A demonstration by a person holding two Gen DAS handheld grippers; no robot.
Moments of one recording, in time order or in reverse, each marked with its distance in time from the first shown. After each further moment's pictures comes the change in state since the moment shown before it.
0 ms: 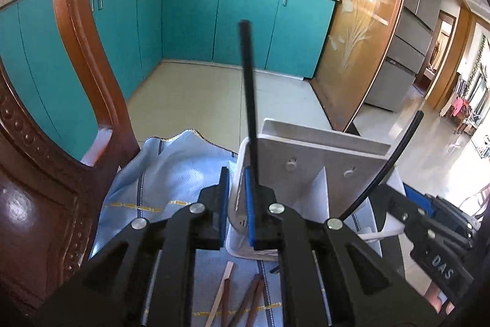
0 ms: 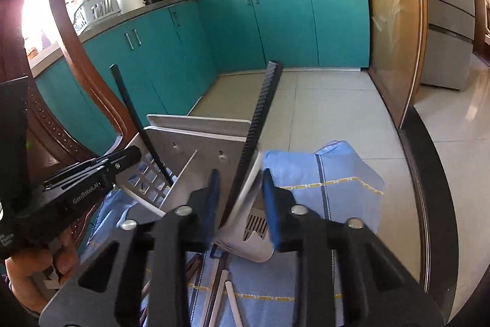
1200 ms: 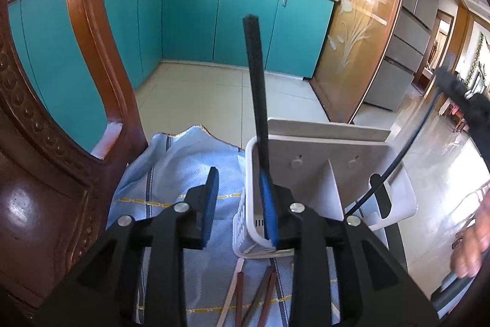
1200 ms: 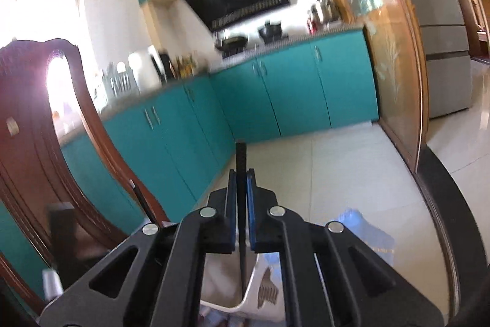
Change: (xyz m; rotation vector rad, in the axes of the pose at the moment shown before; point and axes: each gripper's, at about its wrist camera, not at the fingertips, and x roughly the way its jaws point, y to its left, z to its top) left arm -0.008 0.015 -0.009 0.002 -0.027 -0.008; right arm -0.065 -0.020 0.036 0.094 -0.414 0.114
